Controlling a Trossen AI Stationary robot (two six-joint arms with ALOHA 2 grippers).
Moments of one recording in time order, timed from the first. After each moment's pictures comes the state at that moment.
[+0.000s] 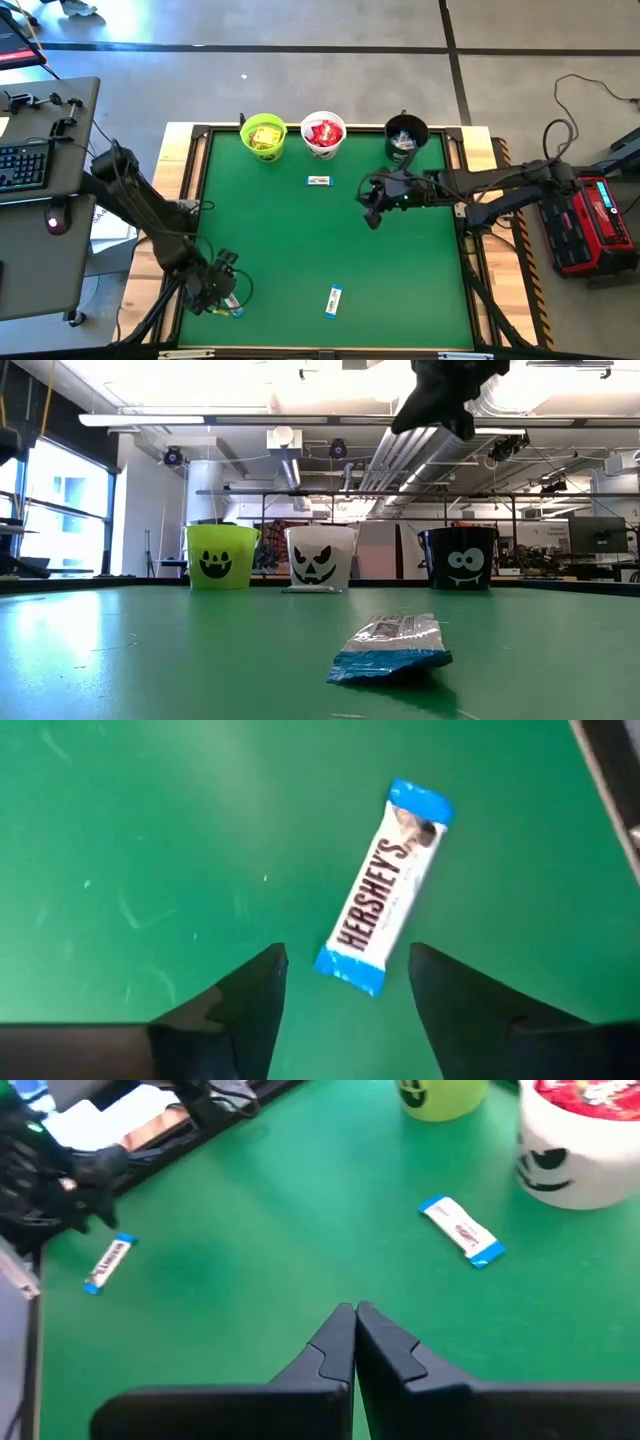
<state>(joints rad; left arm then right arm) -0.91 1.32 0.74 -0.68 -0.07 -0.41 0.07 1.25 1.00 -0.41 0.24 0.57</state>
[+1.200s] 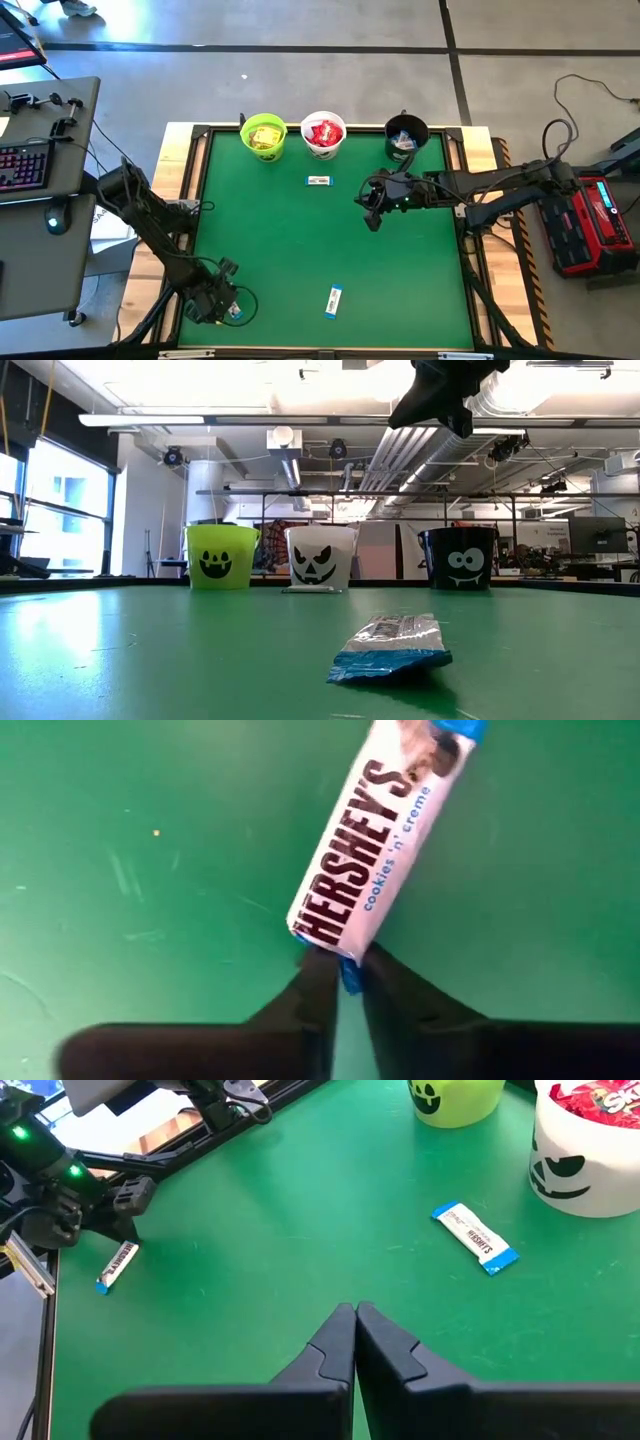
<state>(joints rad) -0.97 1.56 0.74 -0.65 0.01 -0.44 0.09 1.25 1.00 -0.38 0.24 0.56</state>
